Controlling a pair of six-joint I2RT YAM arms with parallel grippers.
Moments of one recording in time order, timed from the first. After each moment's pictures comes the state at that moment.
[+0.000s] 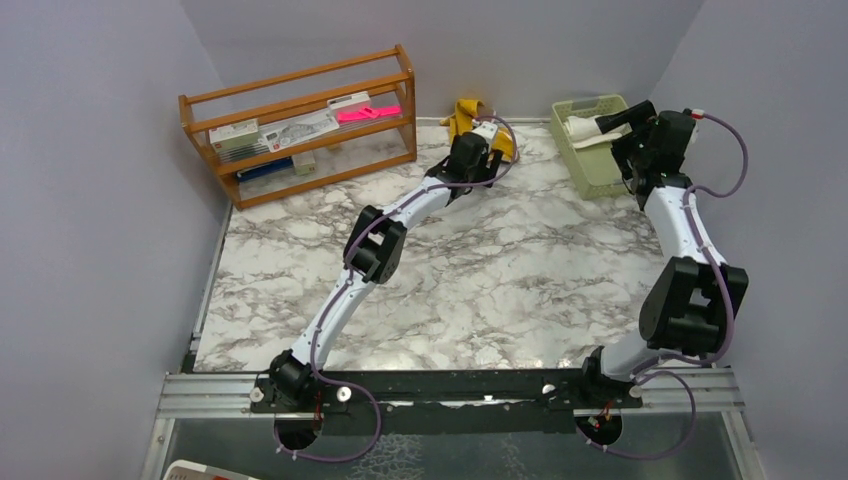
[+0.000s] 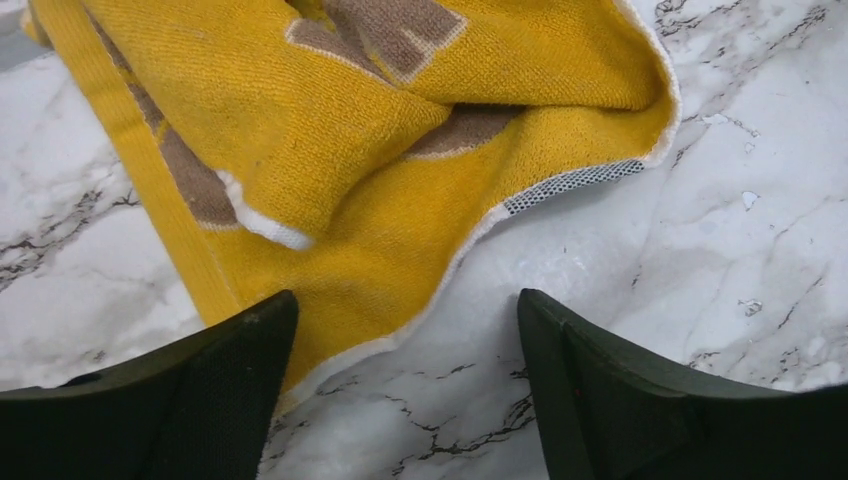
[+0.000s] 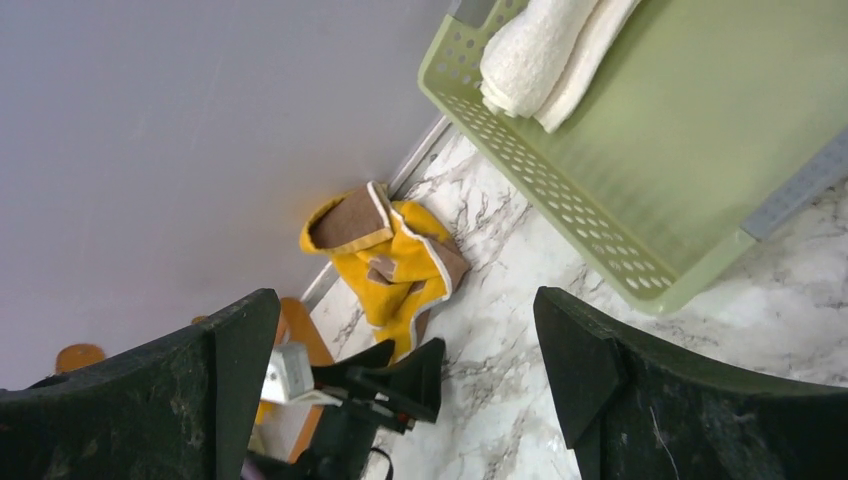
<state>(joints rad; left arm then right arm) -0.63 2.77 2.45 -0.14 -0.14 -0.10 -0.22 1.60 1.28 -0.03 -0.10 0.87</state>
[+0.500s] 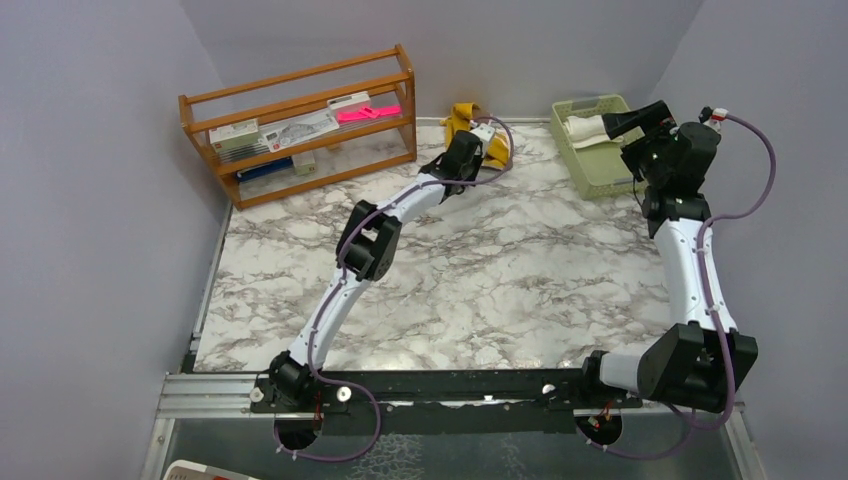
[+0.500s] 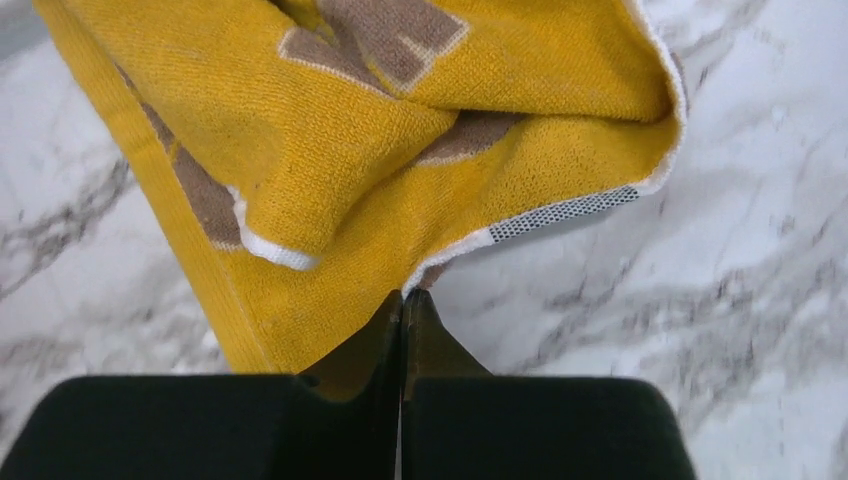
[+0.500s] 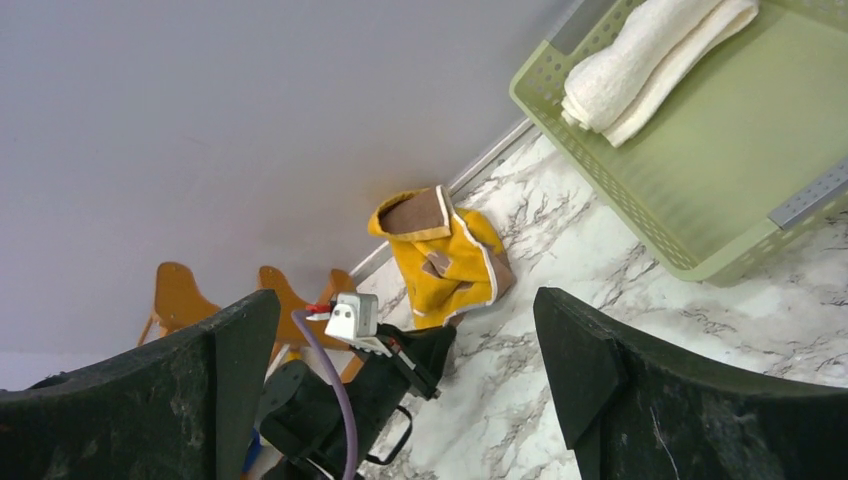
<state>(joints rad) -0.61 2.74 2.39 -0.15 -0.10 -0.02 -0.22 1.28 1.16 -0.05 -0.15 0.81</state>
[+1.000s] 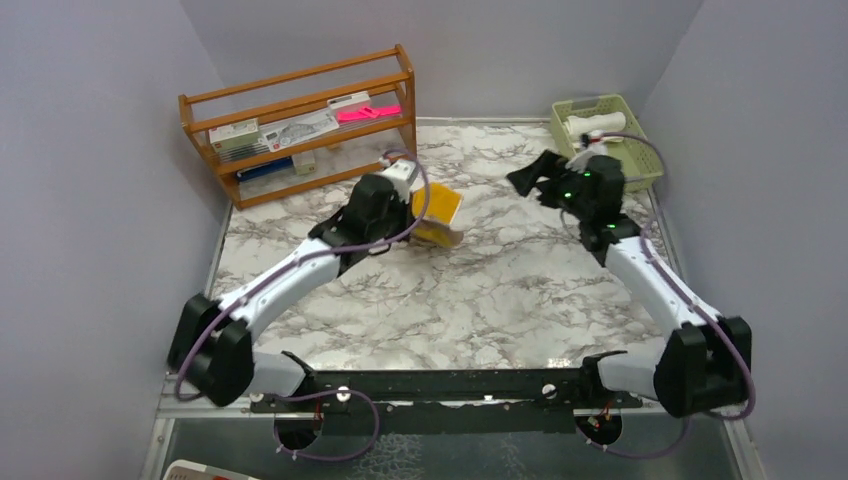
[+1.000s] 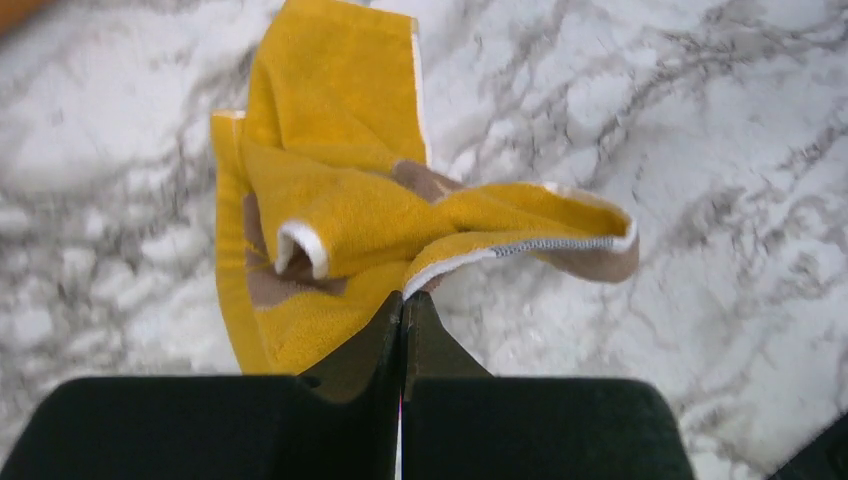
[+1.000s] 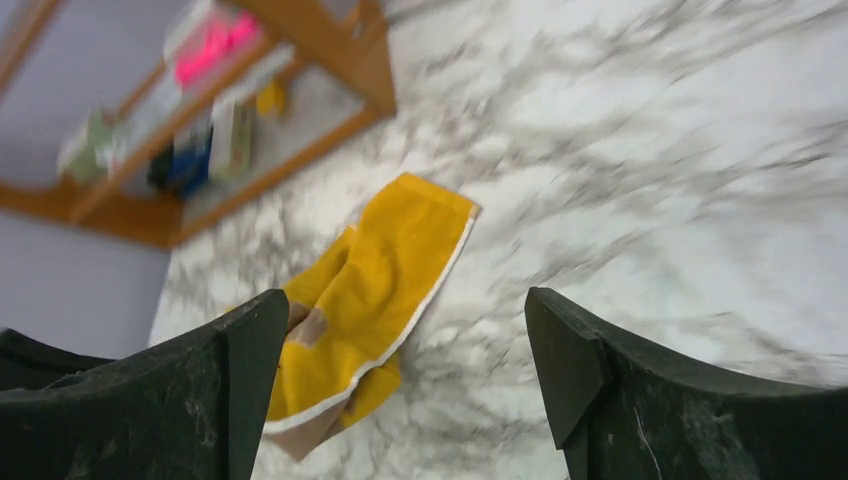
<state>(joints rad) -0.60 1.47 1.08 -0.17 0.03 -0.22 0.11 1.20 0.90 0.06 -0.22 0.57</state>
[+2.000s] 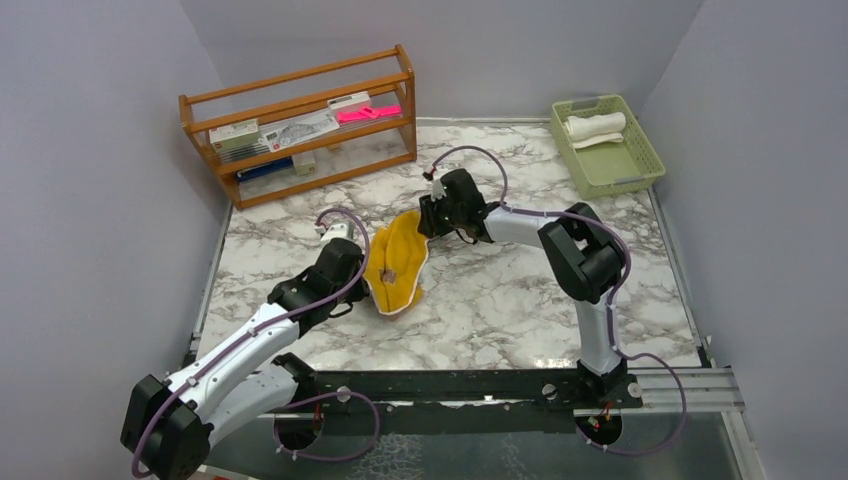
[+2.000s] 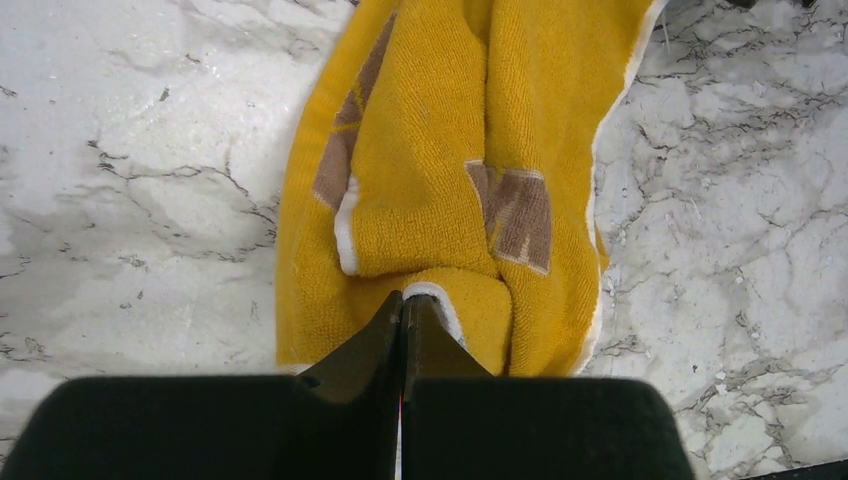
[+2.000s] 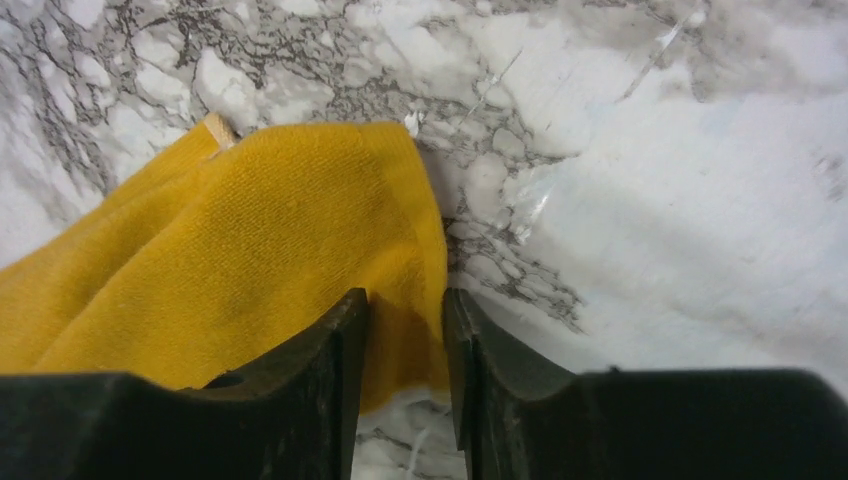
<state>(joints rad) -0.61 0.89 0.56 -0.49 -0.23 -0.67 0.63 2.08 1.31 0.11 -0.19 0.19</state>
